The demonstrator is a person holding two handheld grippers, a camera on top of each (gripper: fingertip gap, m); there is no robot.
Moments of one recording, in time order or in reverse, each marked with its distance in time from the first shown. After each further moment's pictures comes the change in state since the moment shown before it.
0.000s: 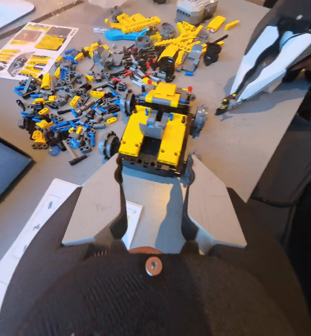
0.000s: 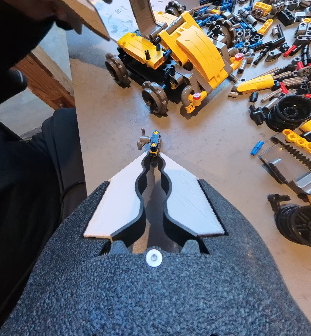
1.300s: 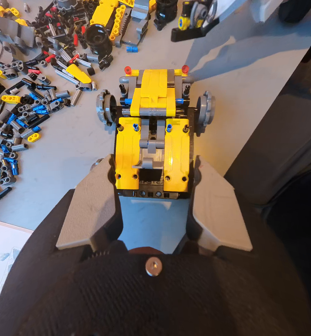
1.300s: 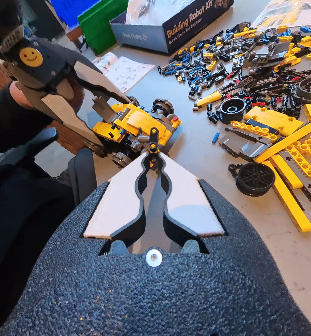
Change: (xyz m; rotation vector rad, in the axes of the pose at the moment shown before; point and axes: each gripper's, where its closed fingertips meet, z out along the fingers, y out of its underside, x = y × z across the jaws) left arm 0.089 -0.004 0.054 -0.273 0.010 0.087; right arm 0.023 -0.013 -0.056 0.243 -0.022 0.179
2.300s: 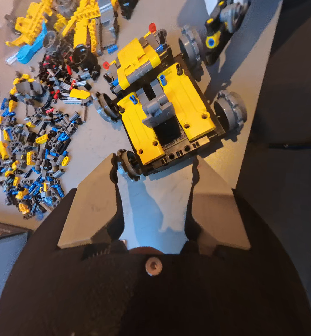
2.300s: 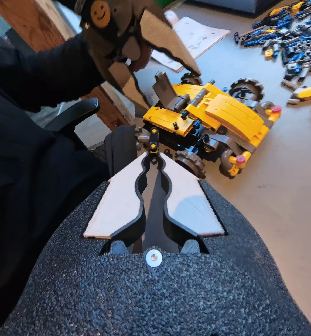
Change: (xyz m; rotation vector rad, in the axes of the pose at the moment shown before) left arm -0.022 0.023 -0.007 0.046 0.005 0.438; right arm -0.074 0.025 0.031 -0.131 -0.242 -0.076
